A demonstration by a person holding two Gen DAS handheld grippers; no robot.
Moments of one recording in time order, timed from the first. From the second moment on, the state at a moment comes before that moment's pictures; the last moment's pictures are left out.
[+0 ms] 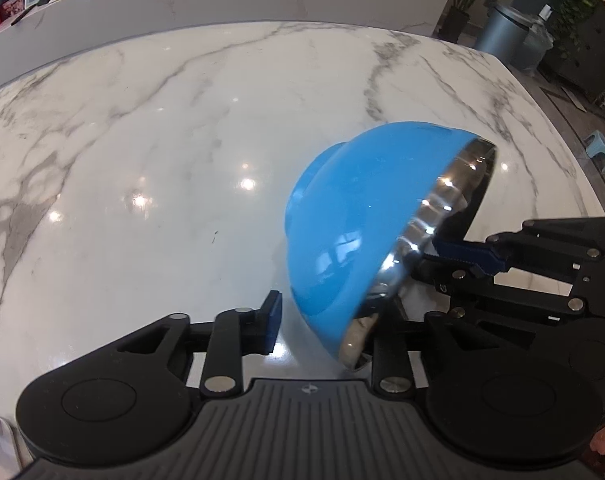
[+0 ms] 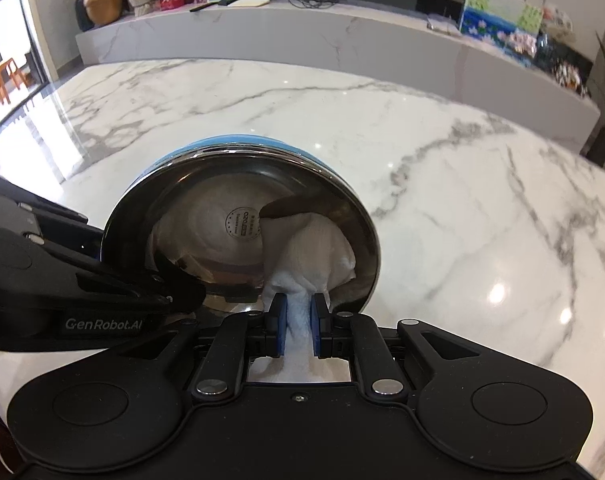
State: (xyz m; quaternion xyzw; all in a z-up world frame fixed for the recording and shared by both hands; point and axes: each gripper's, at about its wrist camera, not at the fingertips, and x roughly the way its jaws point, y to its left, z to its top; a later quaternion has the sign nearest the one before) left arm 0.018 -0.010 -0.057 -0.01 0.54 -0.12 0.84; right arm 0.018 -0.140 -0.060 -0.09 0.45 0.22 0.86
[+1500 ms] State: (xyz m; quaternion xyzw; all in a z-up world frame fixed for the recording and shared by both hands) left arm 0.019 -0.009 -0.058 -0.03 0.53 -0.13 0.84; right arm 0.008 -0.136 -0.063 -0.14 0.43 0.22 0.87
